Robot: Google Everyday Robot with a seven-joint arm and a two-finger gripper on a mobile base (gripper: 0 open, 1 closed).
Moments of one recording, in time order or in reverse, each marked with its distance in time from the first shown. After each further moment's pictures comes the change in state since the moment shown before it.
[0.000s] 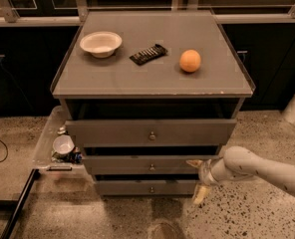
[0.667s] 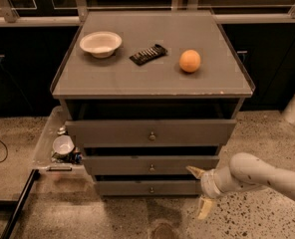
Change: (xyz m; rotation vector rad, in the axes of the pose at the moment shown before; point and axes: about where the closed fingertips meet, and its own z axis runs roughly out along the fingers) arm -0.029 0.059 -0.033 -0.086 -0.035 -0.062
